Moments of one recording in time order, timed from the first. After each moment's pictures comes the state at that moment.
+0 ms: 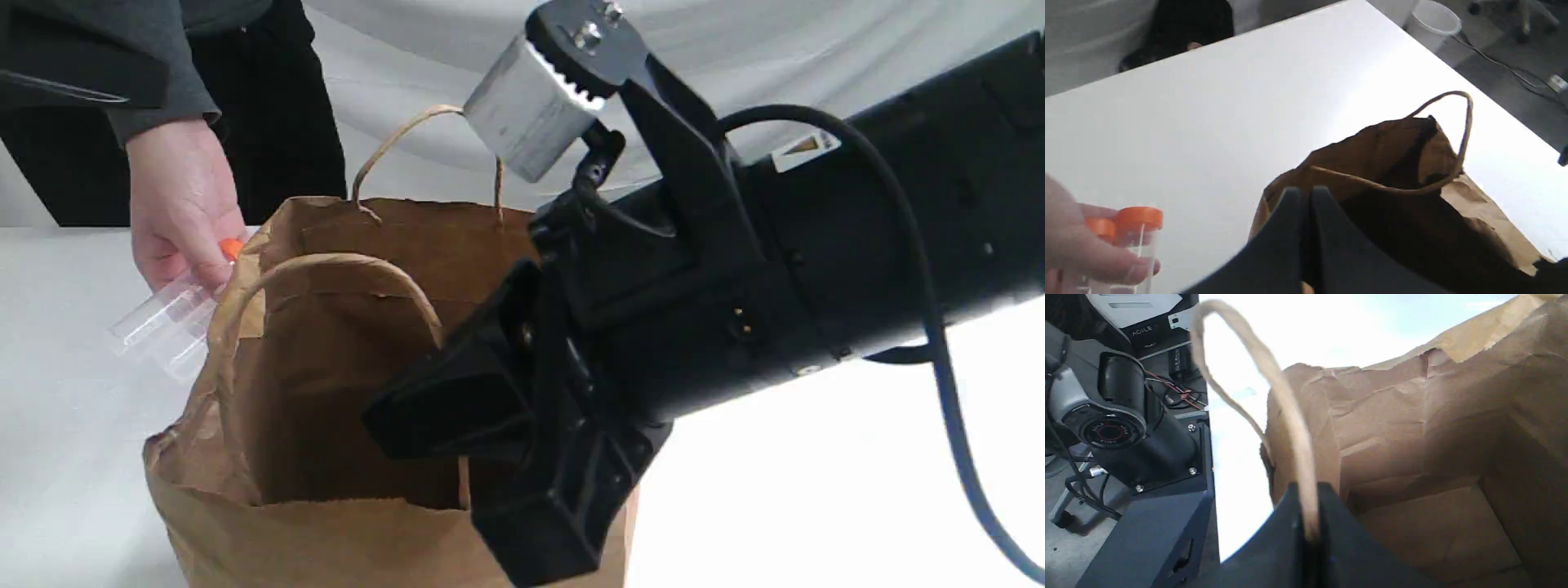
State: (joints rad) left arm 0.07 1.39 -1.35 -0.94 1.19 0.88; right arm 0.68 1.34 -1.10 0.92 0.83 -0.96
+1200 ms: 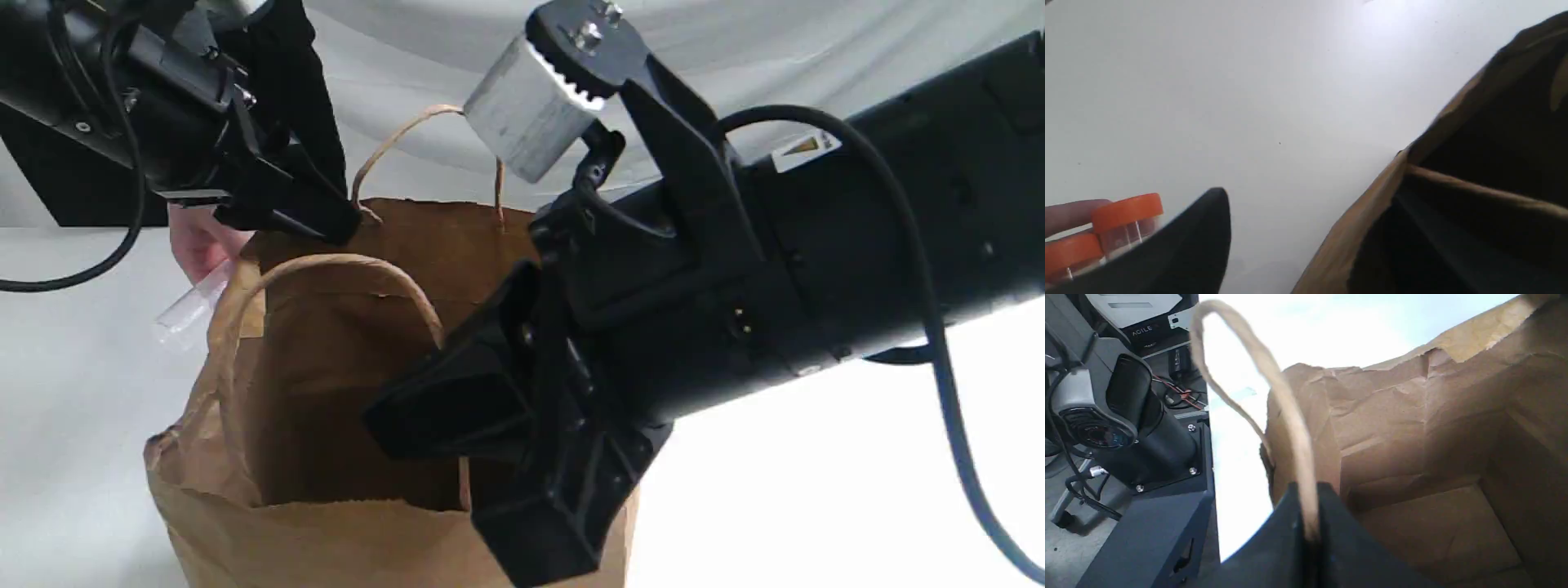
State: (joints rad) left arm -0.16 1.70 -1.47 -0.68 1.07 0.89; right arm 0.68 1.34 -1.10 0.92 0.83 -0.96
